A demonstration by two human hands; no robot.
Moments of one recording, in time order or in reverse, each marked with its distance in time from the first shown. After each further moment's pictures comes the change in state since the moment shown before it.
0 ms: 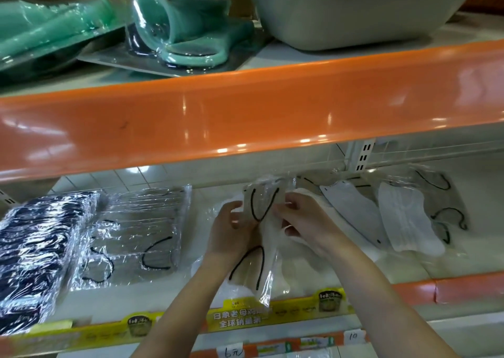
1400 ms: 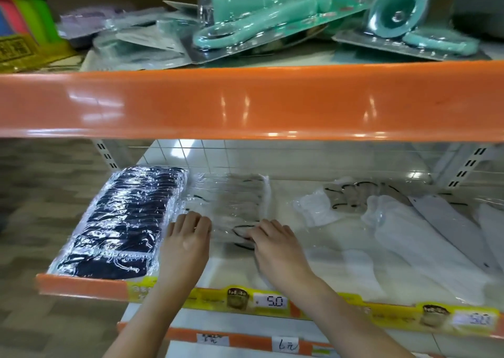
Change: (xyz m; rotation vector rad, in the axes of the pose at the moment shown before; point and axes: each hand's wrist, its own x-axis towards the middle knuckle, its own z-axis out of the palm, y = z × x) left_hand -0.012 -0.122 -0.221 1.044 0.546 0.710; right_hand 0.013 0.048 0.221 -1.039 0.108 -0.805
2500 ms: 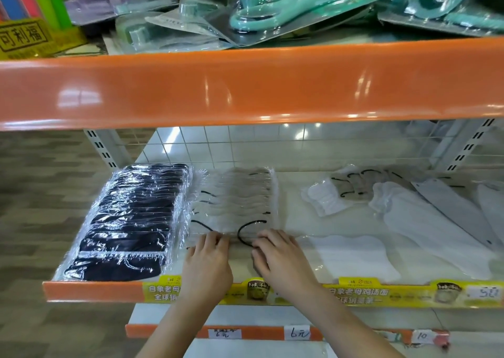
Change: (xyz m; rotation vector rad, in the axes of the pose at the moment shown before) left_hand -0.039 0.003 0.007 -0.005 -0.416 -0.044; right_hand -0.025 -0.027 0.030 0.033 0.020 0.103
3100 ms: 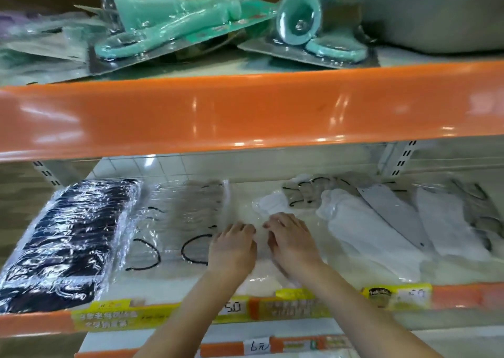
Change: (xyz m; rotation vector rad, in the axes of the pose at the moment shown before) left_hand 0.077 0.149 -0.015 -0.190 -0.213 0.028; right_hand 0.006 0.118 -0.066 -0.035 -0.124 0.201
